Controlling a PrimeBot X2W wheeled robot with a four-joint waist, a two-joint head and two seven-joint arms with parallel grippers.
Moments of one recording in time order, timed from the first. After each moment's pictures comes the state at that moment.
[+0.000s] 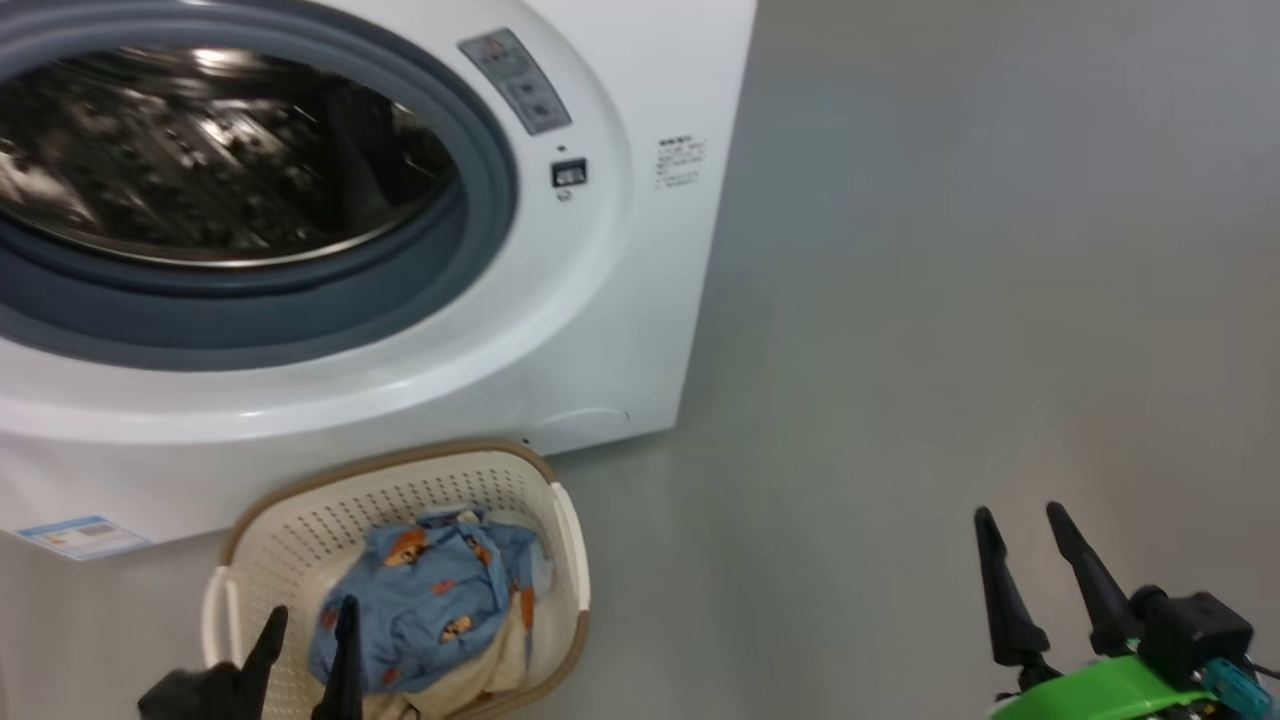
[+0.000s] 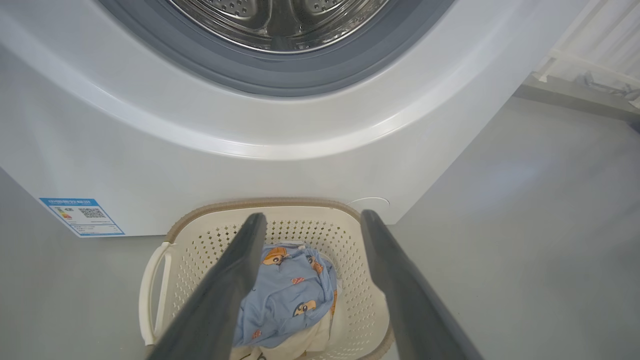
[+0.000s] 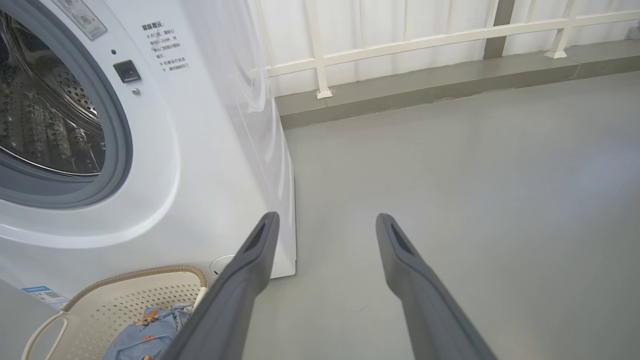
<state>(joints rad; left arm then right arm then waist) -0.01 0.11 -0.09 0.32 -0.39 -0.13 -0.25 0.02 -0.05 -0.06 0.12 0.23 0.13 -0.25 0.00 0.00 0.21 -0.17</state>
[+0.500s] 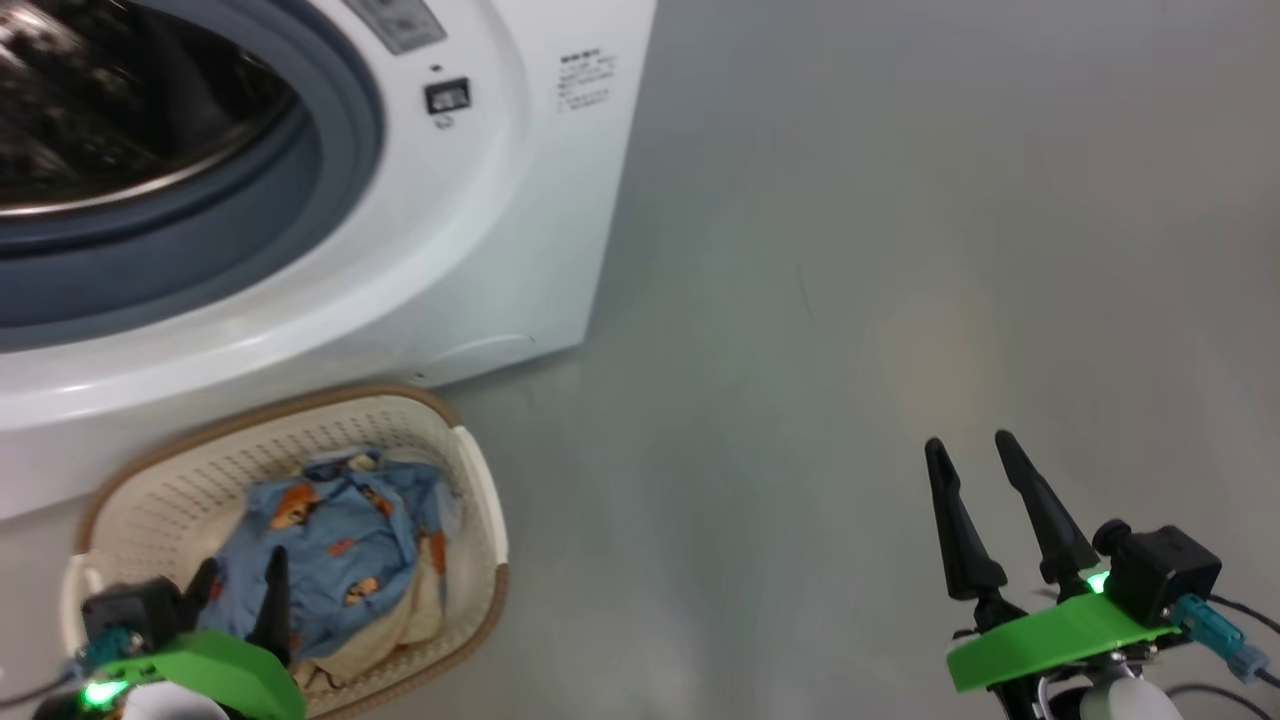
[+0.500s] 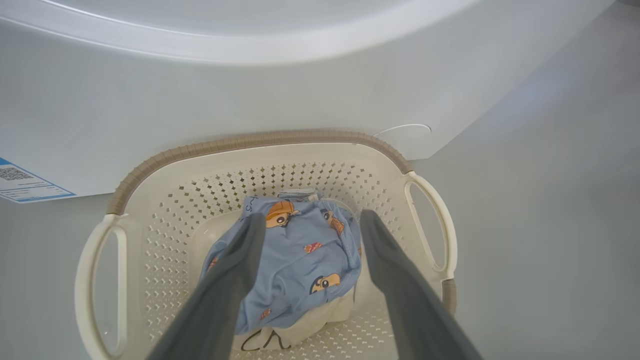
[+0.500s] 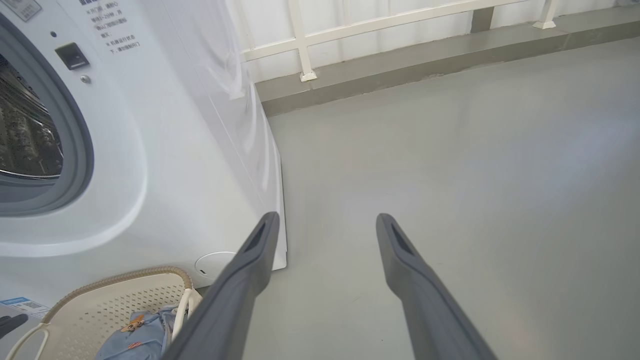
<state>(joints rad) -0.27 0.20 -0.12 0.67 -0.42 -0.13 -0.23 -0.09 -0.04 0.02 0.12 0.30 0.13 -0.25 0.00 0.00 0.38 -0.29</state>
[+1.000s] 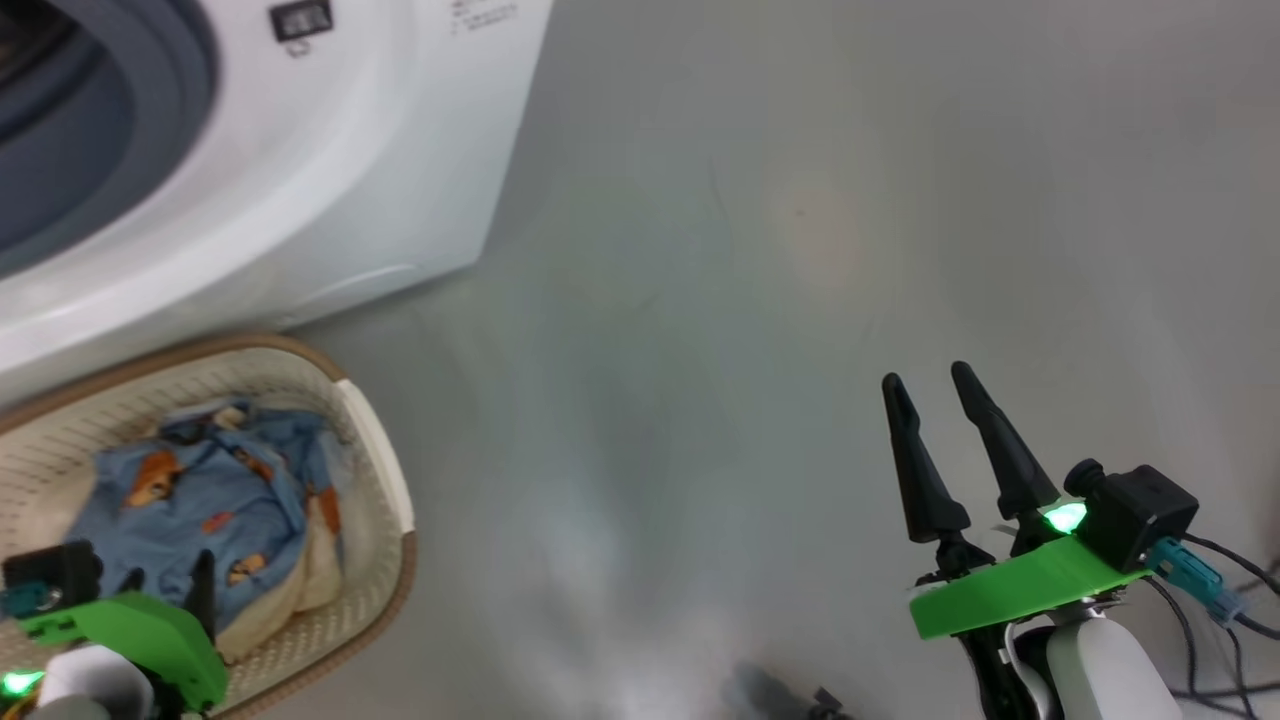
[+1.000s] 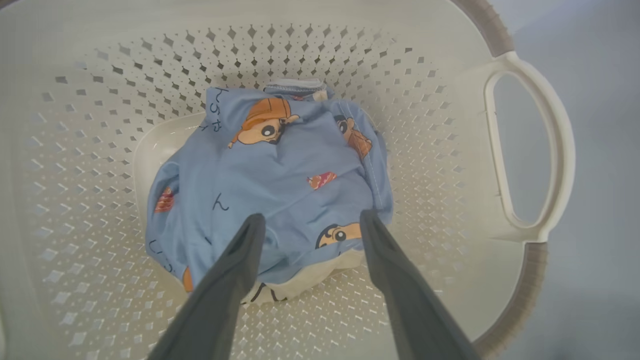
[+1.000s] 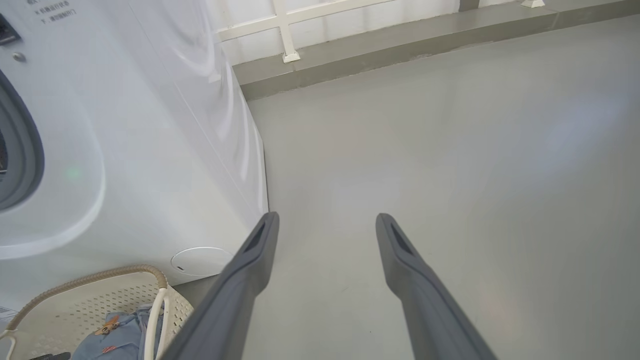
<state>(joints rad) -0.43 0.30 -0.18 0.92 -0.54 -0.13 -0.10 -0.19 -0.04 0.10 0.11 0.36 0.13 -0.25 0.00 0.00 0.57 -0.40</state>
